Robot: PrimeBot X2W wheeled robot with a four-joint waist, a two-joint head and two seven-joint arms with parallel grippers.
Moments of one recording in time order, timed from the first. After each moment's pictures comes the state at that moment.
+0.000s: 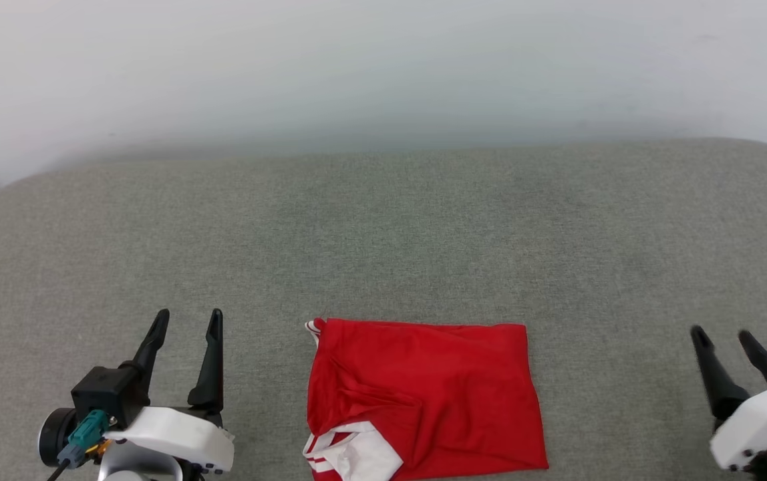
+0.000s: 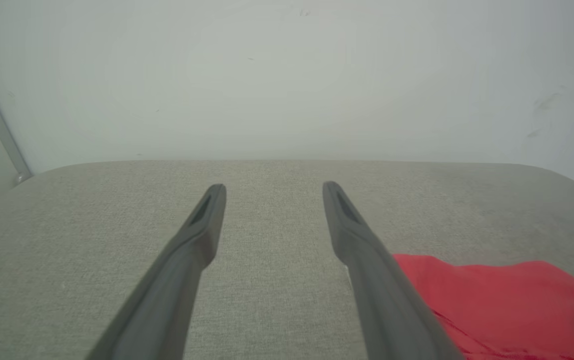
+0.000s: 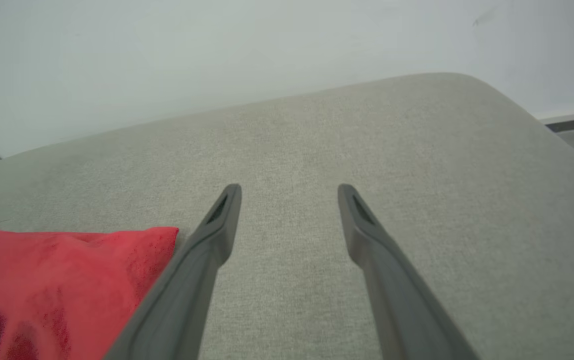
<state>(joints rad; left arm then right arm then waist) -0.06 0.37 -0.30 0.12 -0.51 0.12 -0.26 0.02 -0.17 -0.13 0.00 0.34 0.13 0.16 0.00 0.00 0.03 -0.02</state>
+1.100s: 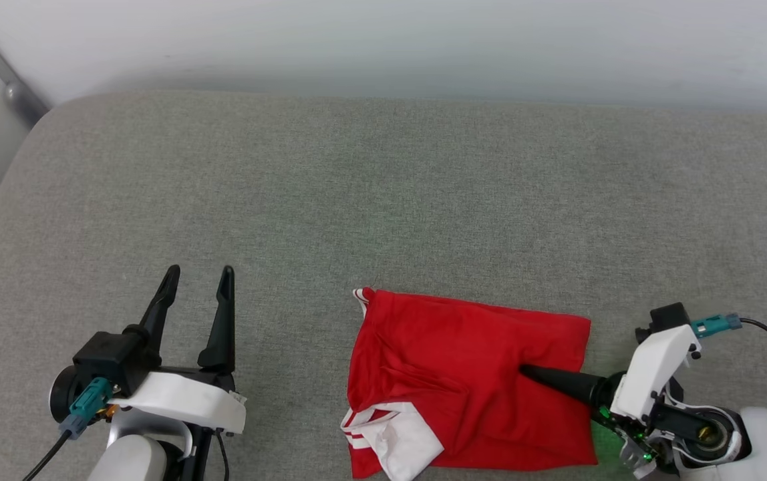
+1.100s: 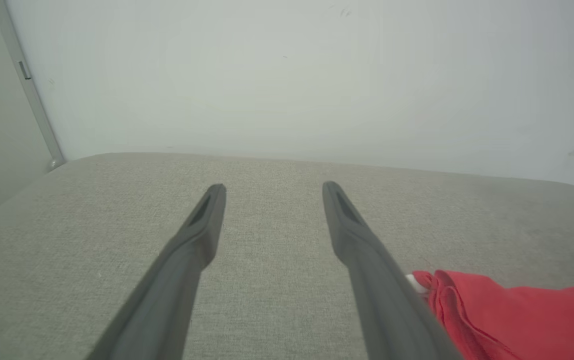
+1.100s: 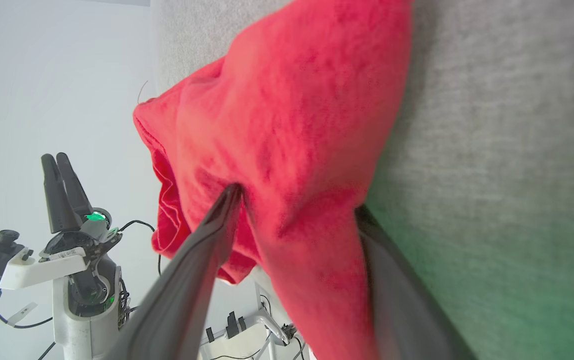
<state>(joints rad) -0.14 0.30 -0.24 0.11 -0.46 0.06 -0.26 -0.27 -0.05 -0.10 0.44 0.99 0.13 0.94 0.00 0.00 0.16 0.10</state>
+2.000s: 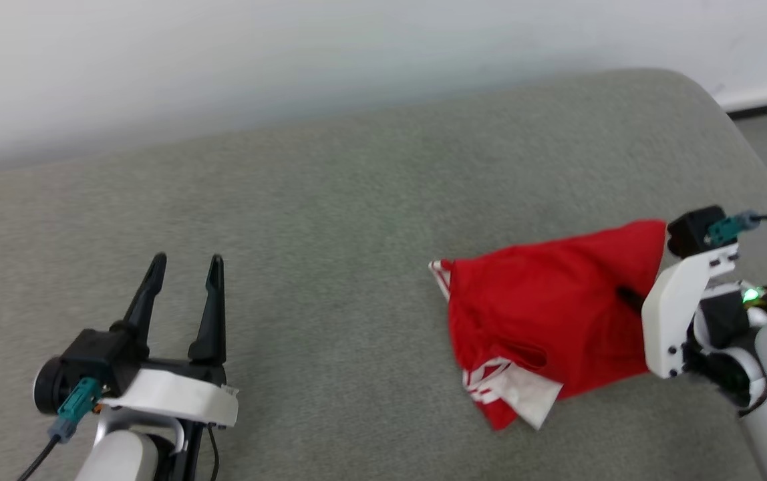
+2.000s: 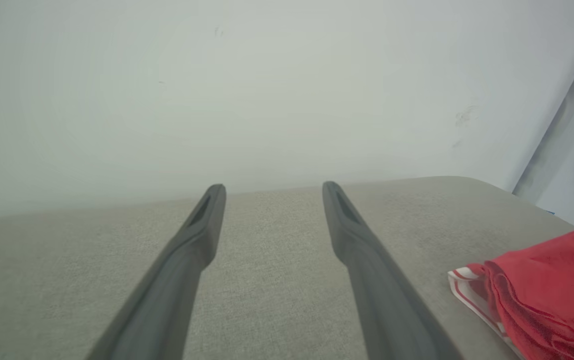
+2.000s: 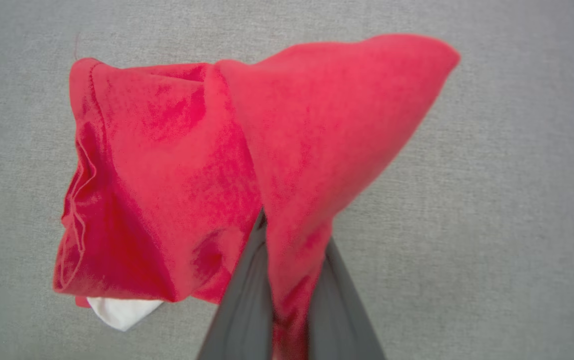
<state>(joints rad) -0.13 0.29 -0.20 0.07 -0.40 0.04 -0.26 -0.42 -0.36 0.24 0.30 0.47 0.13 0.68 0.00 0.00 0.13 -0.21</state>
